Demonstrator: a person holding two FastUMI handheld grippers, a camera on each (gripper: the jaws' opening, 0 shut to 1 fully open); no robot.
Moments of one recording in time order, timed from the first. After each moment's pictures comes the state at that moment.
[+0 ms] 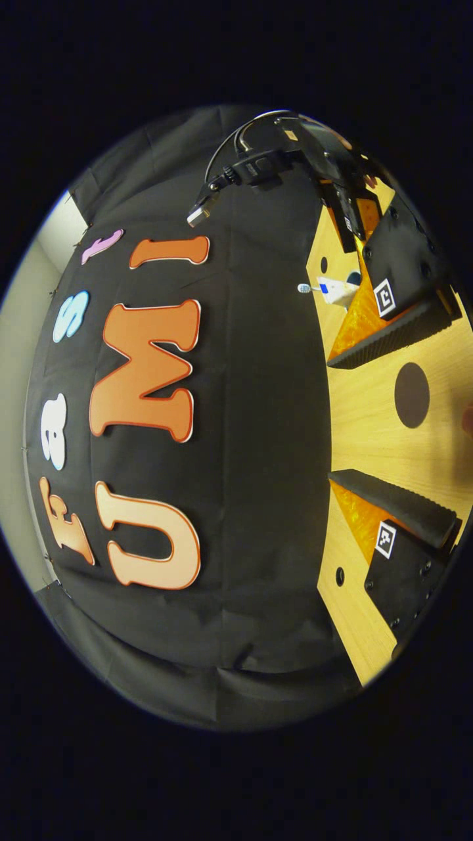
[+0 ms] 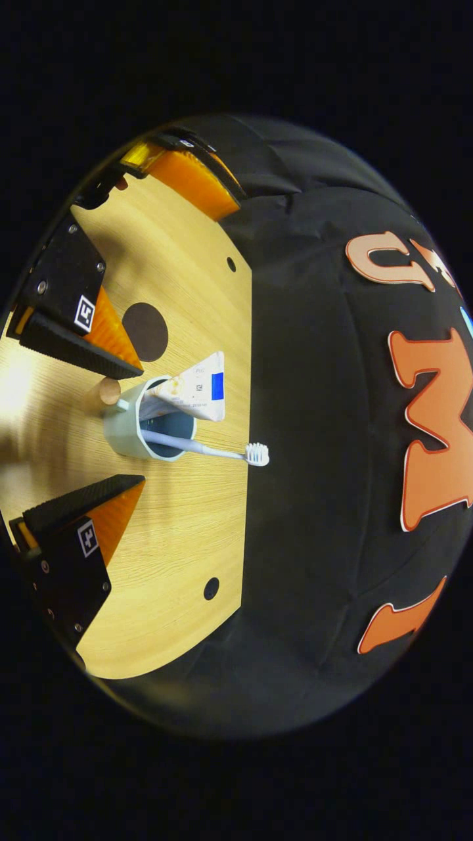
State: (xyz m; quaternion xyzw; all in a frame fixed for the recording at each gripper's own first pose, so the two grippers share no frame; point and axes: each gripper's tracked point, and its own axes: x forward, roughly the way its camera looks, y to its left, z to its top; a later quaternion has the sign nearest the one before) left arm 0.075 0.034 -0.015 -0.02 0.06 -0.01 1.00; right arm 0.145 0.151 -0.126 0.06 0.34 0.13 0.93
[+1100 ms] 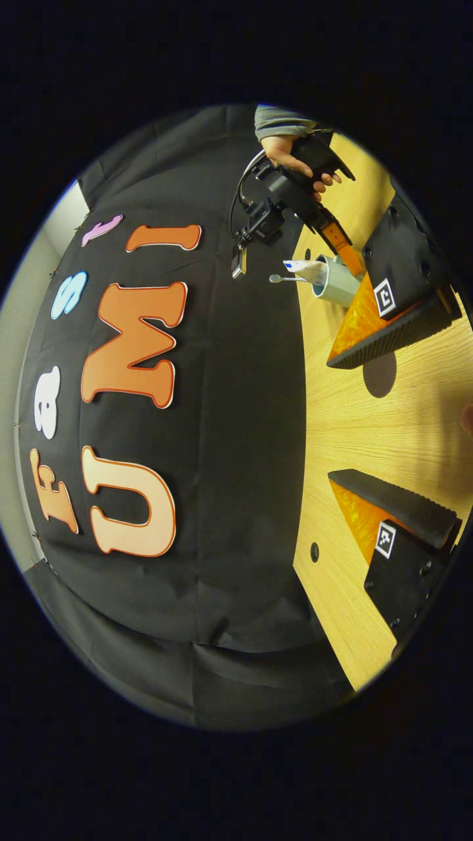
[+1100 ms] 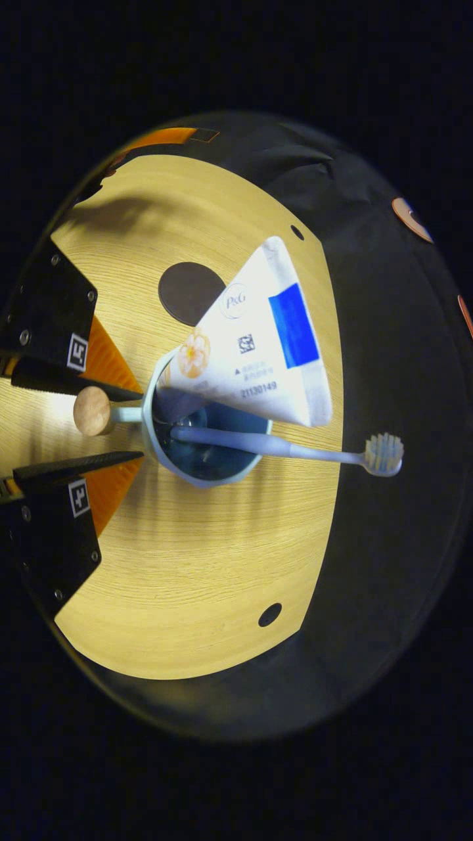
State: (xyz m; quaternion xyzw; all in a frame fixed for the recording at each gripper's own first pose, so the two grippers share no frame) left arm 0.033 0.075 -0.048 -0.03 0.10 0.00 0.99; right arm 0.138 0.175 -0.196 0.03 0.54 0.15 0.83
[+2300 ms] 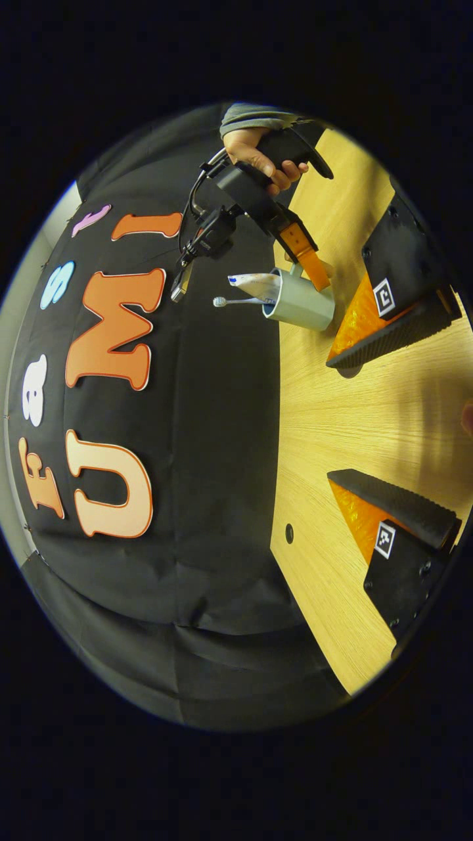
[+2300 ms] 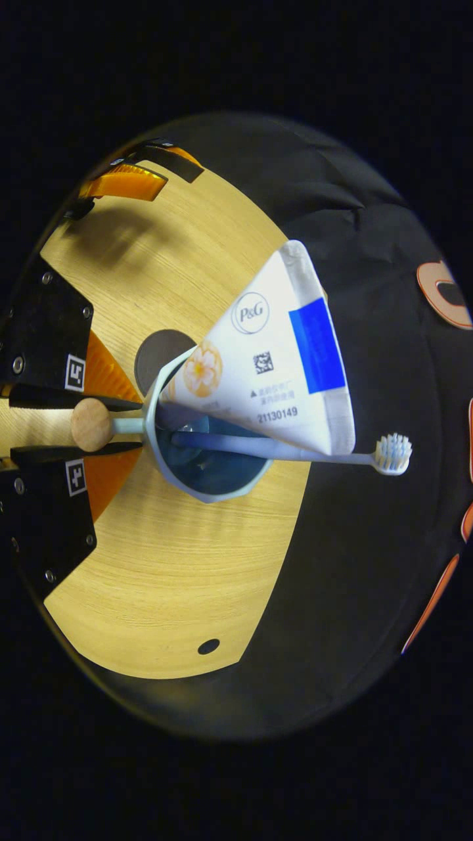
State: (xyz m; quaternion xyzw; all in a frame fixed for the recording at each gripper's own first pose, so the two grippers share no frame) left arm 0.003 0.099 -0.081 -0.03 0.14 0.03 0.99; right arm 0.163 0.178 -0.190 -0.02 0.47 0.23 0.85
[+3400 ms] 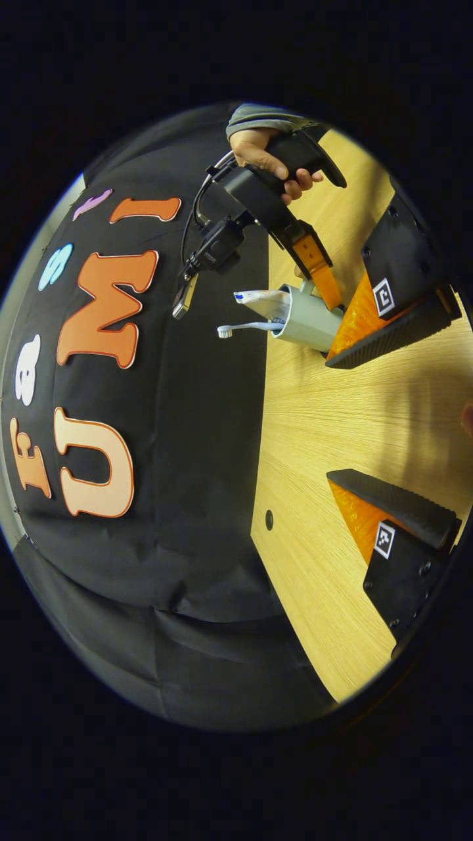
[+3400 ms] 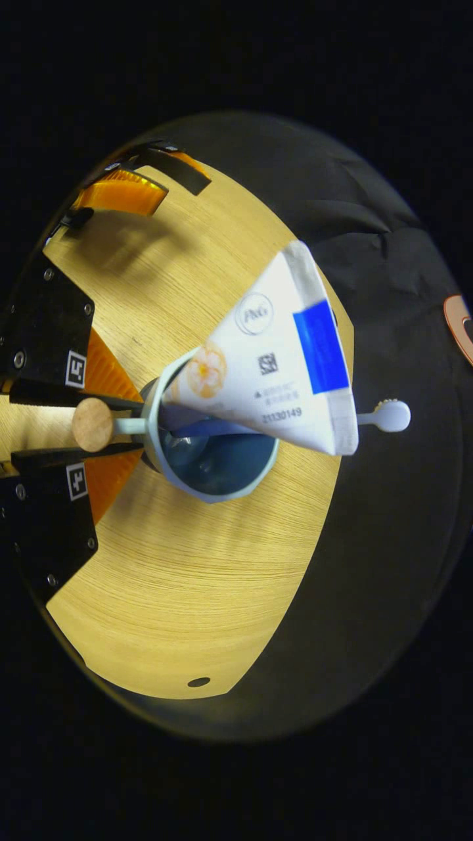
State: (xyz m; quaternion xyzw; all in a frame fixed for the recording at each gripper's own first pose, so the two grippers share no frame) left arm -0.007 0.115 -0.111 -0.05 0.17 0.05 0.98; right arm 0.152 0.179 -0.195 -0.03 0.50 0.28 0.82
